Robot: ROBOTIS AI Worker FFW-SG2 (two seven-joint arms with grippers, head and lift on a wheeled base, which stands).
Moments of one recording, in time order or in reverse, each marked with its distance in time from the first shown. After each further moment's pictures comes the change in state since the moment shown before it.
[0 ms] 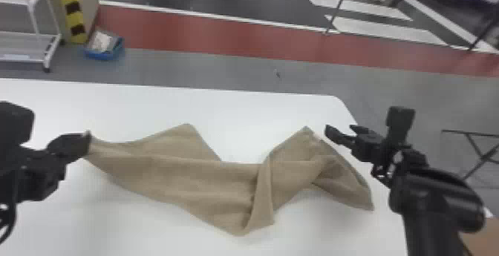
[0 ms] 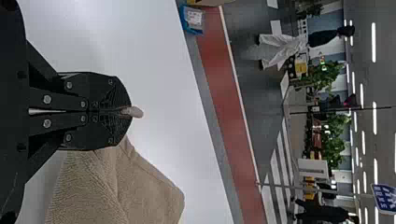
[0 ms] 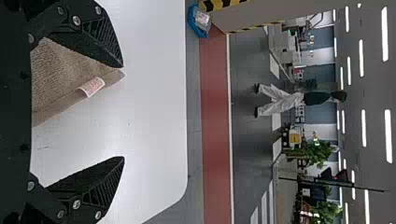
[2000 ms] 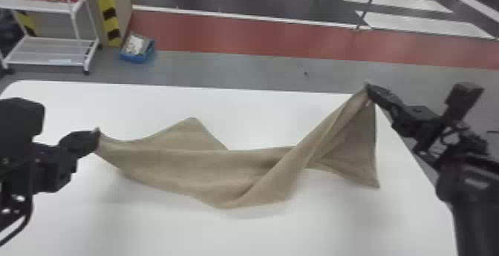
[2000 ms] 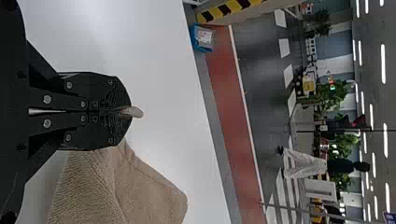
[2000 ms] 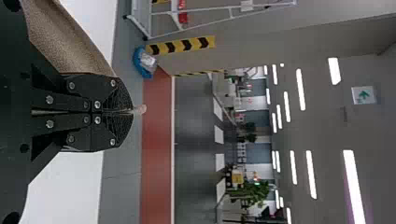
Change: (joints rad) left arm 0.015 0.001 0.105 -0.024 0.015 0.055 -0.002; right arm -0.064 -0.047 -0.011 0.047 -0.178 -0.198 0.164
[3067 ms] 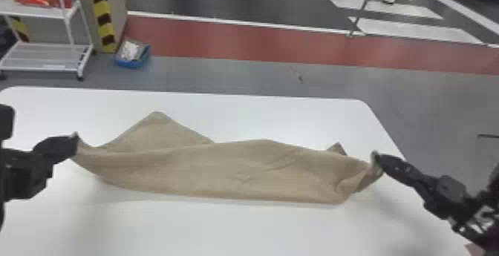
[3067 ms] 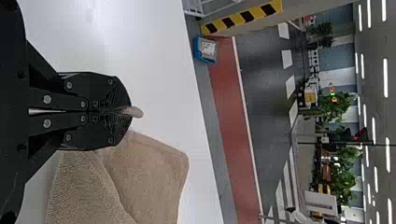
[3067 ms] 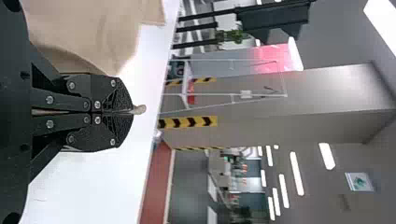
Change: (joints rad) left arm -0.002 0.022 0.049 0.006 0.037 0.013 -0.005; right arm 0.240 -0.133 -0.109 0.238 -0.126 -0.338 0.562
